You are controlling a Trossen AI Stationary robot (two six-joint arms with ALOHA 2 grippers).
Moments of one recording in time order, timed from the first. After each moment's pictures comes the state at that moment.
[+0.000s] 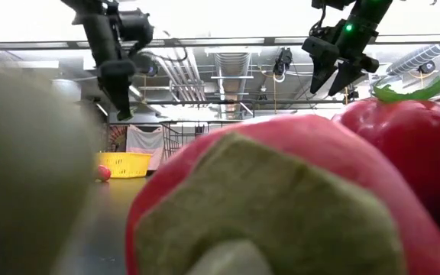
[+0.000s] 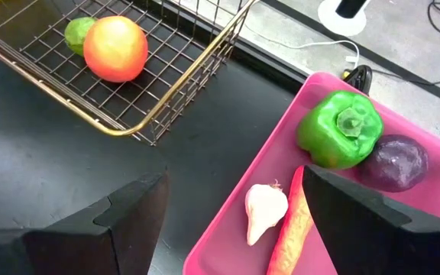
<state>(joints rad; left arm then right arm) 0.56 1.30 1.06 -0.92 -0.12 0.10 -0.29 1.17 1.01 -0.81 0.46 0.54</state>
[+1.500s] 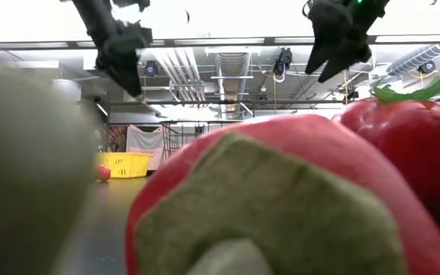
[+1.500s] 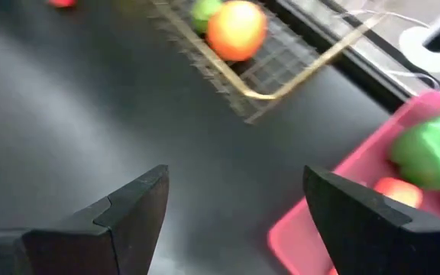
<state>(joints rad) 0.27 1.22 1.06 -0.86 -0.33 -0.19 -0.03 1.18 1.04 -0.79 0.41 0.52</state>
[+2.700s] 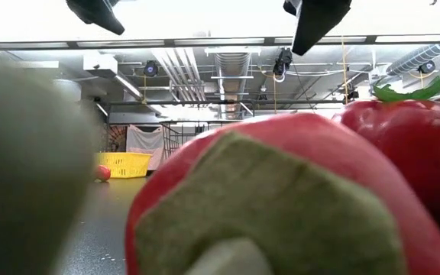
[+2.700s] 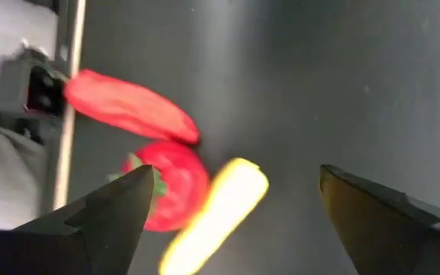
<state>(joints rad) -0.50 1.25 1.06 -0.71 -0.45 -0.35 0.51 1.84 1.56 -0.83 0.13 0.44</state>
